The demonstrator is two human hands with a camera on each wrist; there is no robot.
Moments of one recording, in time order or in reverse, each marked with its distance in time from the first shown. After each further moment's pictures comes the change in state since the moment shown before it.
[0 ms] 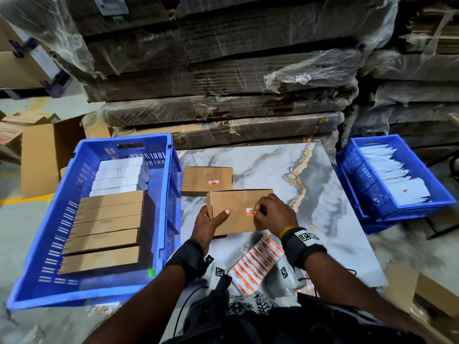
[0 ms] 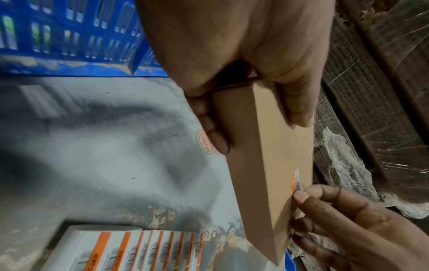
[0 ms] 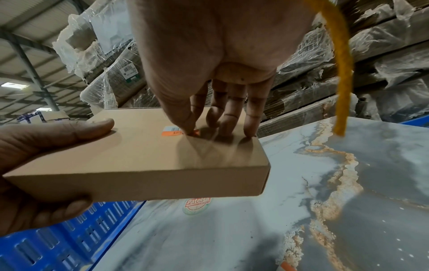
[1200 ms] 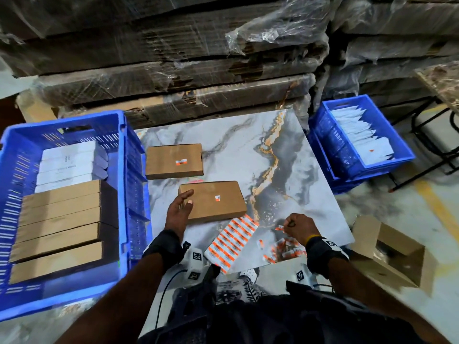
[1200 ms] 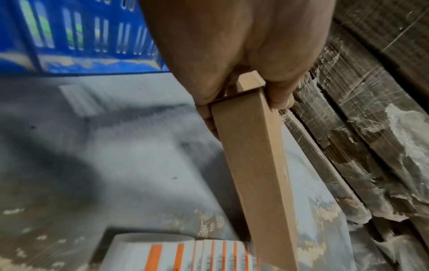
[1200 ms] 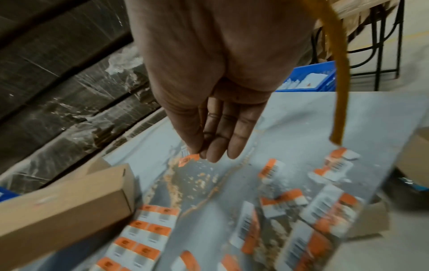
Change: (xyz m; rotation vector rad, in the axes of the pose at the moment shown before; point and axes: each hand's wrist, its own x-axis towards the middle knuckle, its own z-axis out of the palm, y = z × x) left_hand 0.030 -0.054 -0.005 0.185 0.048 0.073; right_hand -0.080 0.159 0.035 0.239 -0.206 0.523
